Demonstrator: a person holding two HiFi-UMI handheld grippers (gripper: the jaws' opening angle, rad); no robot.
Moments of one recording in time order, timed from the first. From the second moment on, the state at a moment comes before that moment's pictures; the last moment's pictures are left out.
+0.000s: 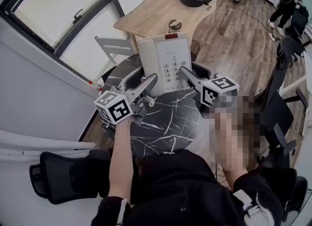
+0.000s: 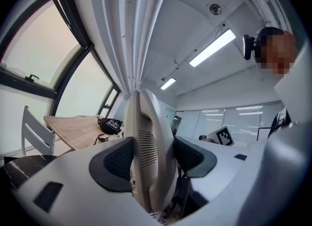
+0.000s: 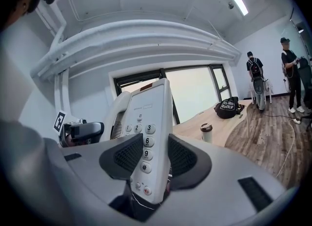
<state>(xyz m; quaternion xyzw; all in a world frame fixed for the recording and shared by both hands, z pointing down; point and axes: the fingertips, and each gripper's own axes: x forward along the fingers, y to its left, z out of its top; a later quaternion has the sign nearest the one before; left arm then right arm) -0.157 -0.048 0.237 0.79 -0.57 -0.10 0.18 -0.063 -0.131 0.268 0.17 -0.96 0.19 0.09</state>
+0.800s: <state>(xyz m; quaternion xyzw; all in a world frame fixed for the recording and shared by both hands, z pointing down) -0.157 -0.051 0.245 0.79 -0.57 -0.10 0.19 -0.060 -0.131 0.276 0.18 -0.96 0.19 0.09</state>
